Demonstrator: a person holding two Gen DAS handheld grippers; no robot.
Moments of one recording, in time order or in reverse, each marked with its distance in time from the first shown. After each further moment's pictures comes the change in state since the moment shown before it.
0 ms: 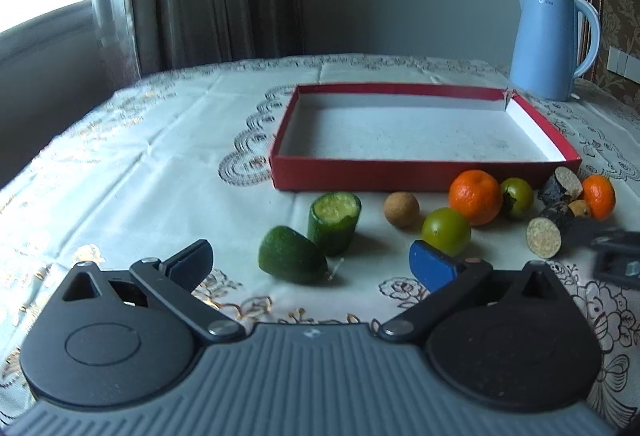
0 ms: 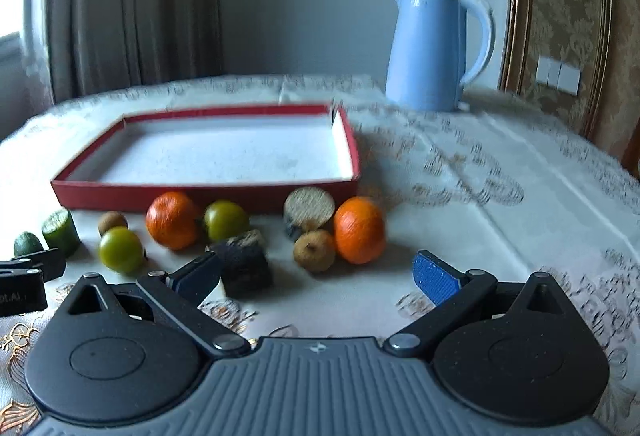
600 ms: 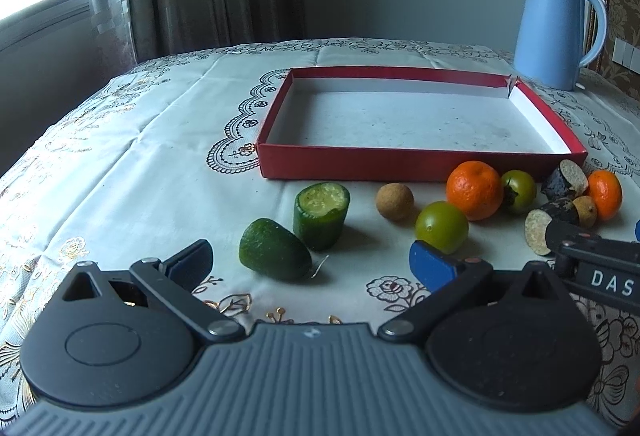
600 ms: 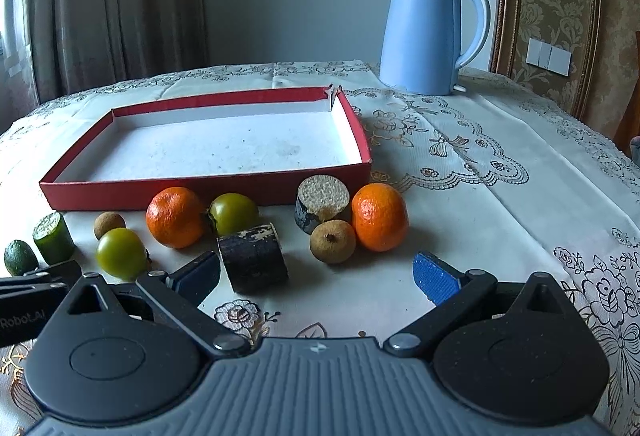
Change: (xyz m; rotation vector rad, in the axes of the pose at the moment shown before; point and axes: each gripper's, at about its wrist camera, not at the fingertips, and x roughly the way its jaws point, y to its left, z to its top) left arm 0.015 -0.009 0.002 -0.014 0.066 -0.001; right arm 0.018 0.023 -0.001 0.038 0.066 -0.045
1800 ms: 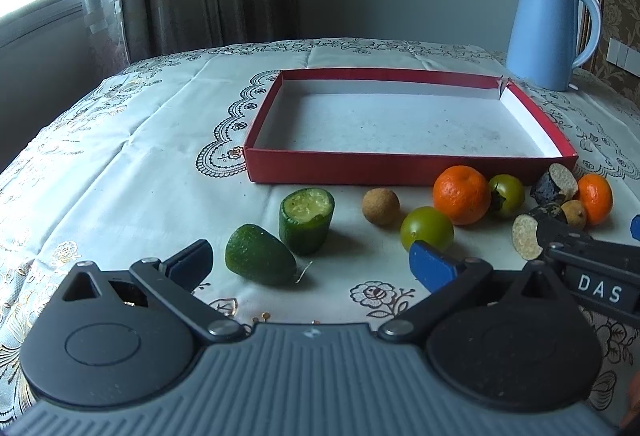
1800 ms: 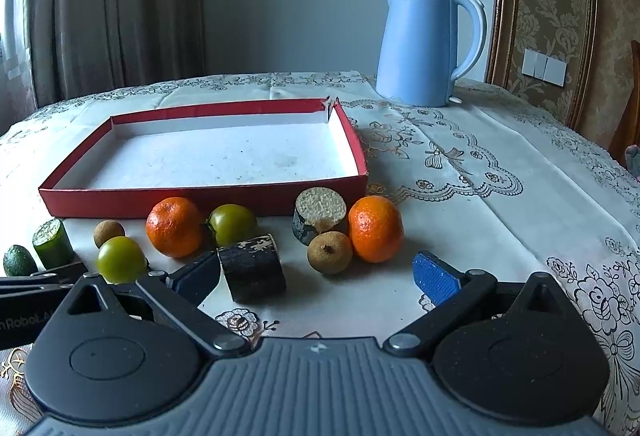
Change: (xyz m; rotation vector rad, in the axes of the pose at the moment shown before) left arm 0.000 -0.005 0.005 0.002 0.006 -0.024; right arm -0.005 0.001 0.003 -0.005 -0.029 -0.018
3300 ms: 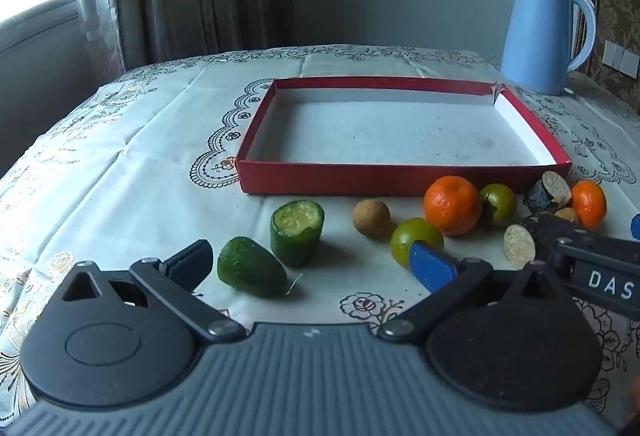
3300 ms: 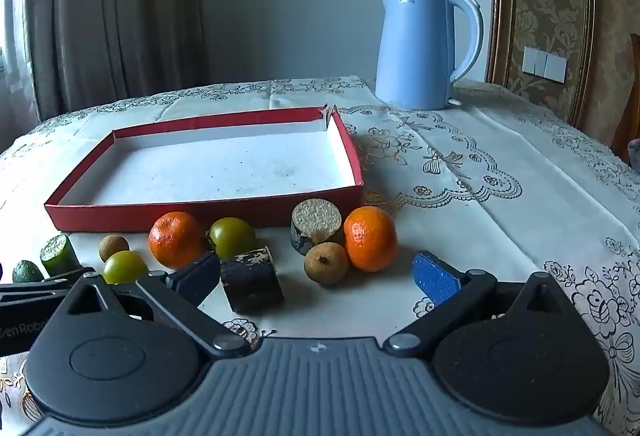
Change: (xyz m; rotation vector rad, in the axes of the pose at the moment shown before) left arm -0.003 -0.002 0.003 -0.004 -0.019 -0.019; right arm -0.005 -0.009 0.006 0.036 -0.003 0.033
